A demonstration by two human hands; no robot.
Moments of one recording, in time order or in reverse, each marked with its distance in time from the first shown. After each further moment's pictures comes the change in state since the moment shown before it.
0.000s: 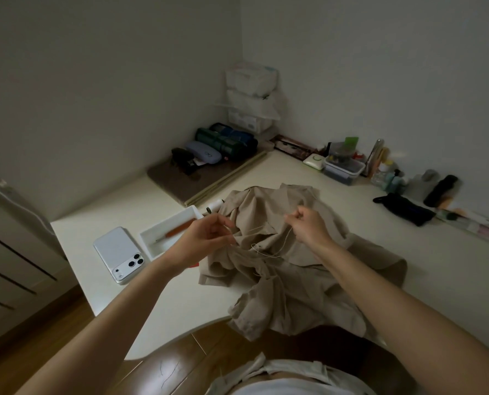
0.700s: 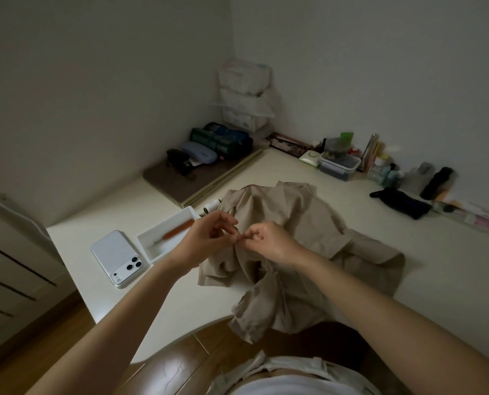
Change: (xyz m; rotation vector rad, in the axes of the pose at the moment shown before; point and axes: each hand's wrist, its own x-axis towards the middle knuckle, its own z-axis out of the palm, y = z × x) left_hand 0.007 0.002 0.006 0.051 0.019 0.008; right_hand -0.041 -0.033 0.029 -0.124 -0.410 -0.266
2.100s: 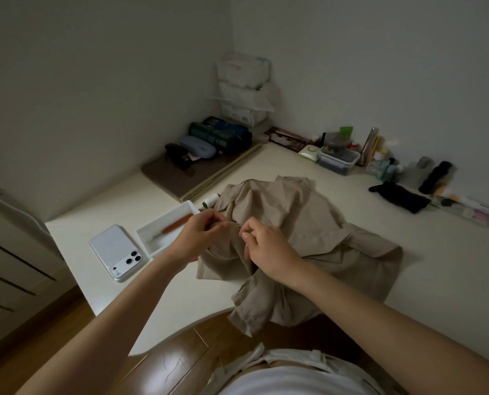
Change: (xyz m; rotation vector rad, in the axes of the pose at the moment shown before) left_hand -0.001 -0.004 0.005 0.120 0.147 -0.070; right_hand -0.018 0.001 0.025 -0.217 0.181 -0.111
